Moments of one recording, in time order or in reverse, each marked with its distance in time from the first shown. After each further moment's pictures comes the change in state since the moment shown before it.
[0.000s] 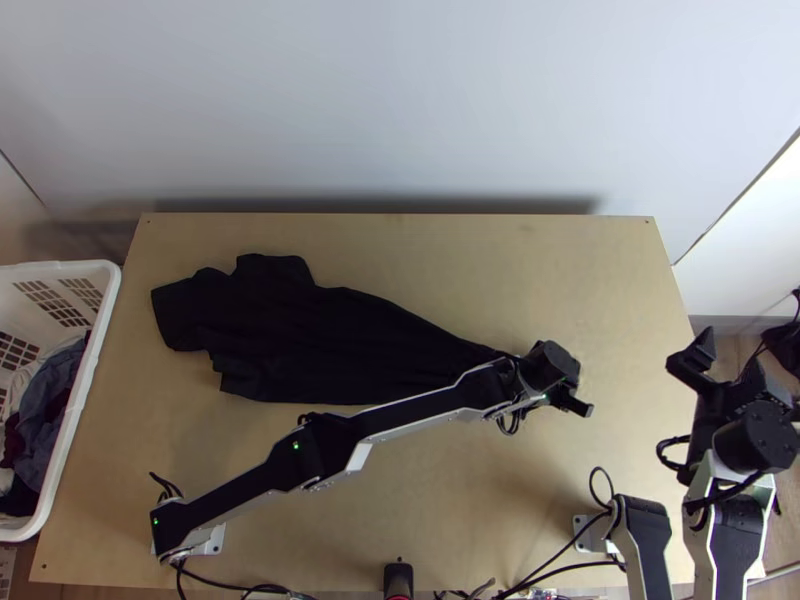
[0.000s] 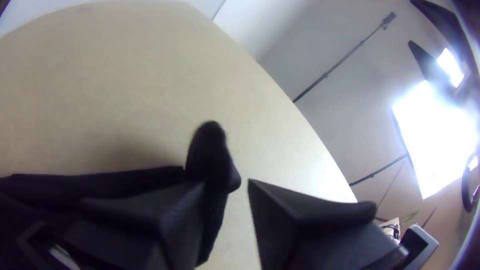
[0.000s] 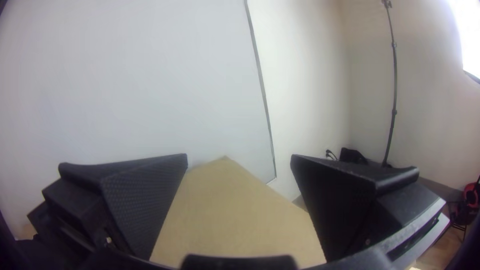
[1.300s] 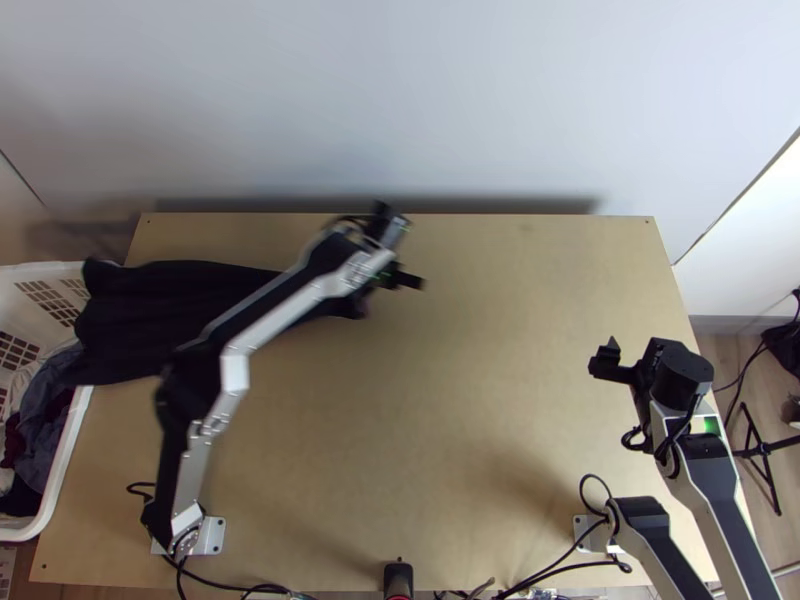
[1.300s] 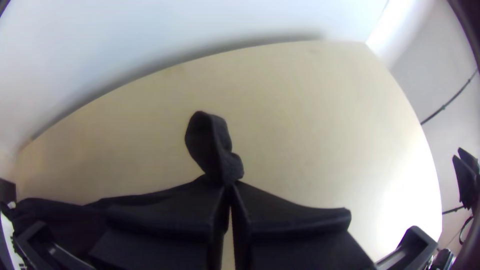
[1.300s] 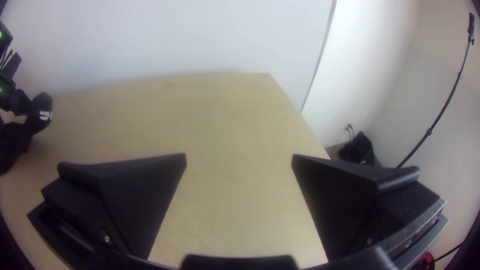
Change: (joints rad) left arm 0.498 -0.430 -0.339 -0.459 -0.240 0.332; right arm 0.275 0.326 -0.042 -0.042 0.010 -0.184
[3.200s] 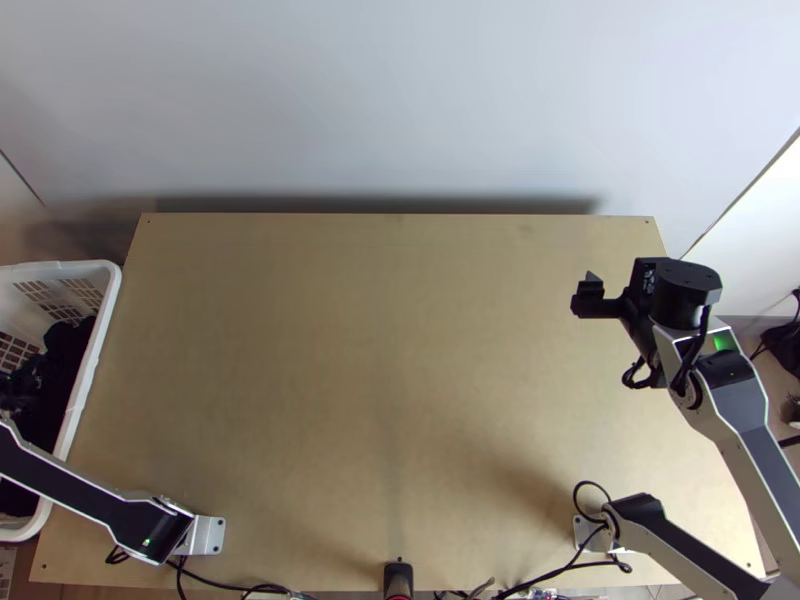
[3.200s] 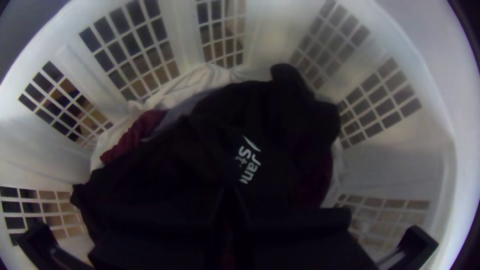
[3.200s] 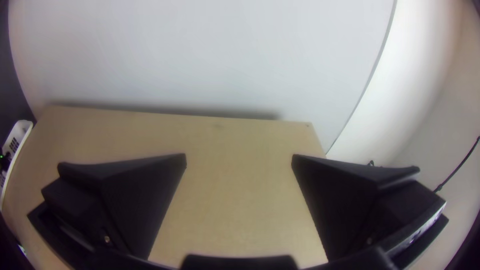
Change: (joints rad) left arm 1.761 0.093 -0.529 0.478 0.301 0.323; right arm 0.193 0.329 0.546 -0.201 -0.007 -0.017
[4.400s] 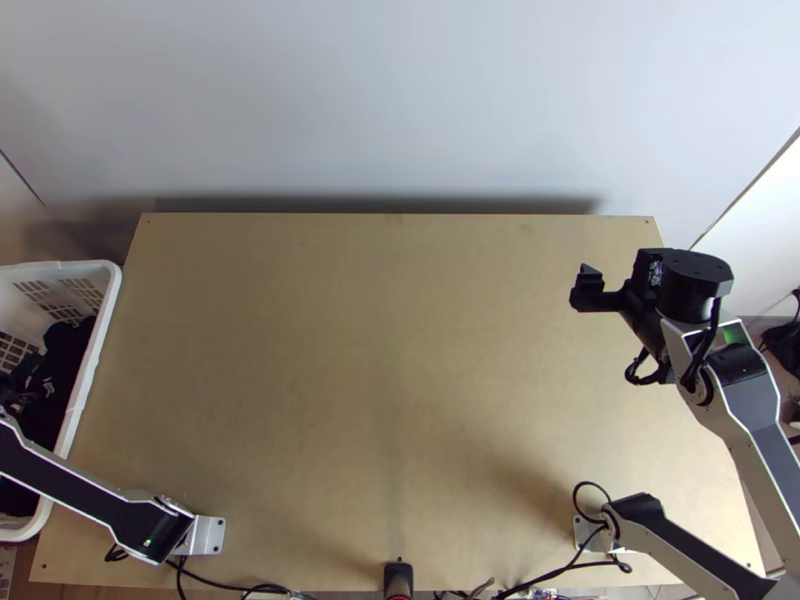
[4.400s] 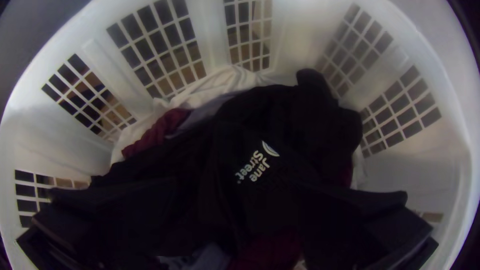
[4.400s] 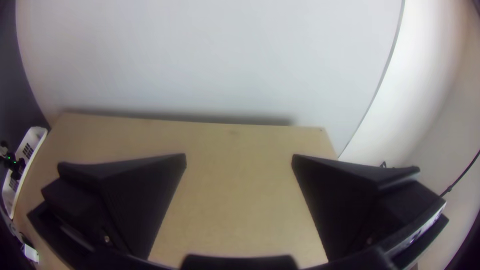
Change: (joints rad) left arm -0.023 -0.023 -0.042 0.047 -0.149 -0.058; right arm 0.017 0.013 0.085 -0.058 -0.061 0.034
